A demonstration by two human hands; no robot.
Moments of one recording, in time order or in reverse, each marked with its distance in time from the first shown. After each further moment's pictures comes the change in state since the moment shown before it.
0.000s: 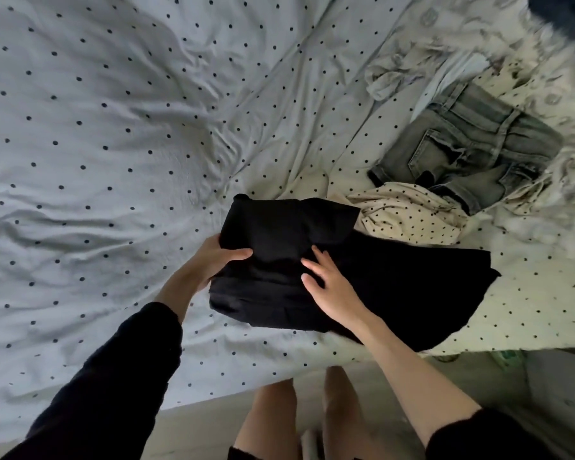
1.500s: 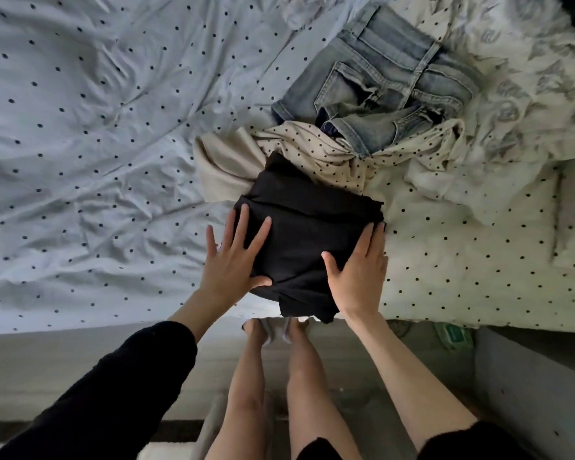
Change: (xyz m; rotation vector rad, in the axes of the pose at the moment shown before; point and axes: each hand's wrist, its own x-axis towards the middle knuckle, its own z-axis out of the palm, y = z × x) left_hand -0.037 -0.058 0.284 1.424 0.334 0.482; right_hand -0.090 0.180 -0.140 -0.418 0.460 0.141
